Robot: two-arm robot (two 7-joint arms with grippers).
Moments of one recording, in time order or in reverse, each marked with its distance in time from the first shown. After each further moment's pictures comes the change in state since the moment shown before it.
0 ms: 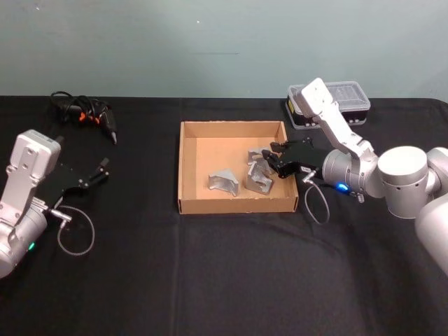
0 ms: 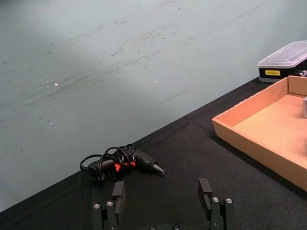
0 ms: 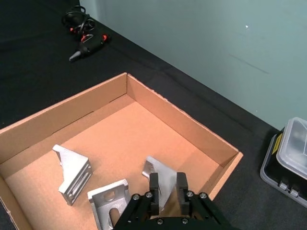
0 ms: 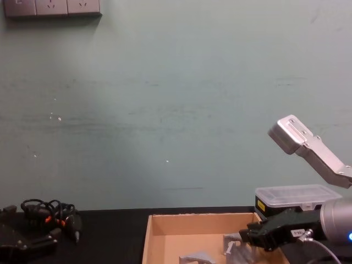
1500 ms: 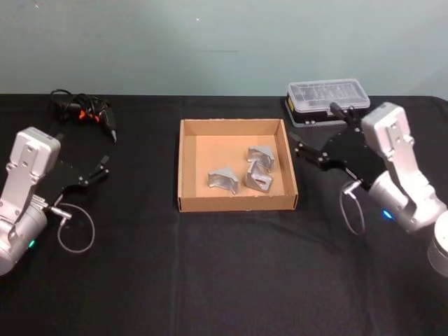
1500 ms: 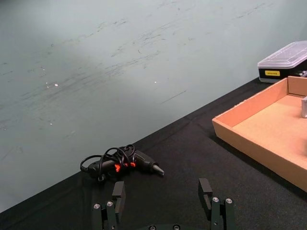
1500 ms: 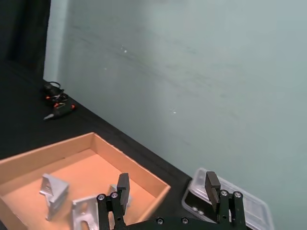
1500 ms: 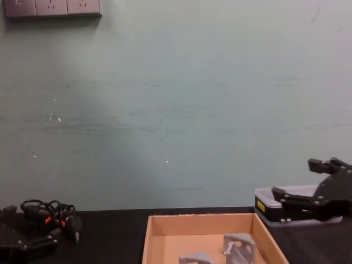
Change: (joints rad) left arm 0.000 0.000 0.000 0.000 0.000 0.000 0.000; right arm -0.390 0.112 0.210 -0.448 -0.100 -0.342 -0.235
